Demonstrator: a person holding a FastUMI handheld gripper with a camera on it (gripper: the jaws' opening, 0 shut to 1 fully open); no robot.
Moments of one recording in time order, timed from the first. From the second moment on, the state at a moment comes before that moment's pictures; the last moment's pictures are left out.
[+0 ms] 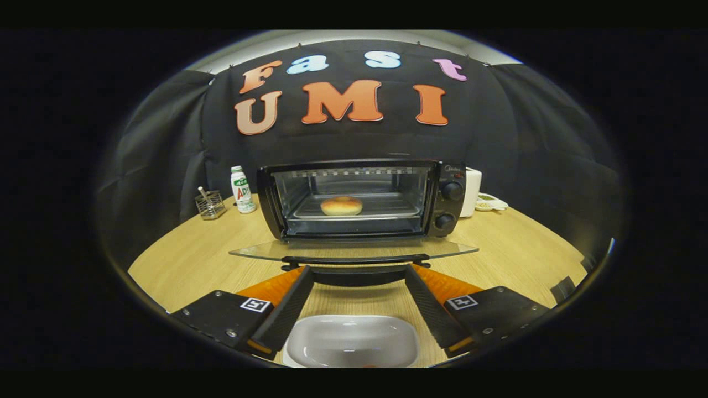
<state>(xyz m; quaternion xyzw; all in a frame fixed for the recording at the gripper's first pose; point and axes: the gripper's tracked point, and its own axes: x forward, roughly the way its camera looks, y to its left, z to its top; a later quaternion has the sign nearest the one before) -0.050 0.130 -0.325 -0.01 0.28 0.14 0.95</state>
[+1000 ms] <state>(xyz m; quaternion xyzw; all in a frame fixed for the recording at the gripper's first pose) 0.068 0.174 -0.271 0.01 0.23 0.14 0.96</state>
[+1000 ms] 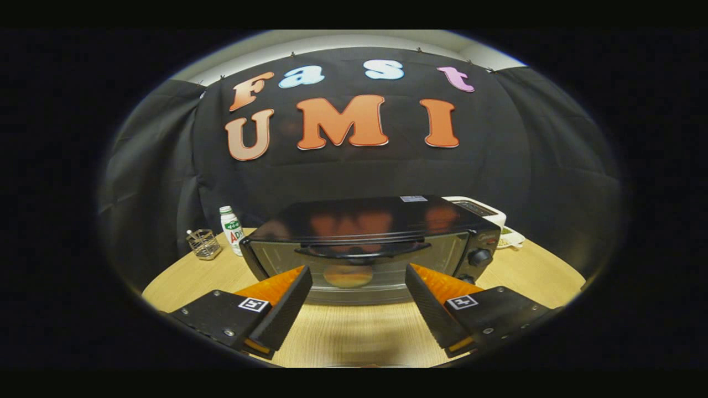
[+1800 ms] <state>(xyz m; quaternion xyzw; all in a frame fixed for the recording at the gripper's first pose) 0.069 0.165 -0.186 0.00 0.19 0.14 0.97</state>
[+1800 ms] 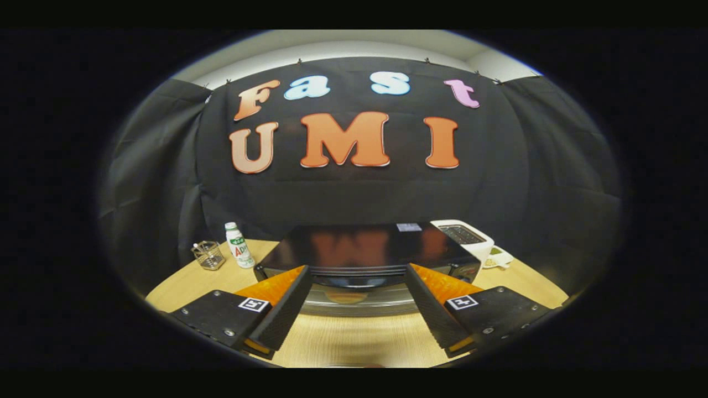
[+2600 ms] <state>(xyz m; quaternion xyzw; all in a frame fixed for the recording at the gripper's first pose) -0.020 0.056 -0.047 -0.02 0.09 0.08 0.99</state>
